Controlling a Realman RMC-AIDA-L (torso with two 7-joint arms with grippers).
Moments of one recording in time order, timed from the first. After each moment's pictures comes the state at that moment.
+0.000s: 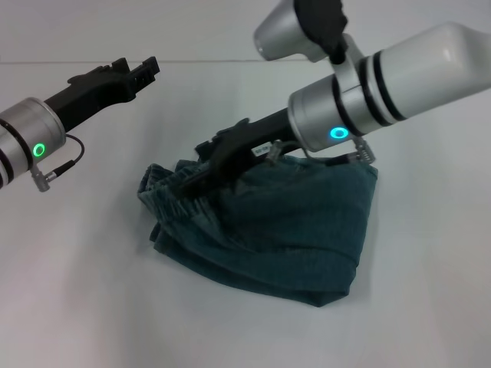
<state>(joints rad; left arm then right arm) -0.50 -2.17 0.94 0.70 1.46 0.84 -1.54 0.87 2.10 -1.46 -0.84 -1.96 -1.15 2.15</state>
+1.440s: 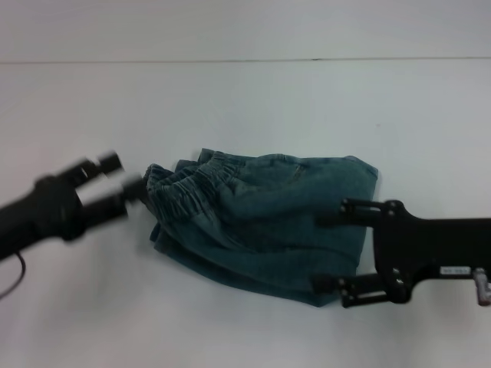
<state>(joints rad) -0.29 -2.15 0.53 0.76 1.81 1.77 -1.48 0.26 2.09 -1.16 -1.00 -1.67 -1.66 1.41</state>
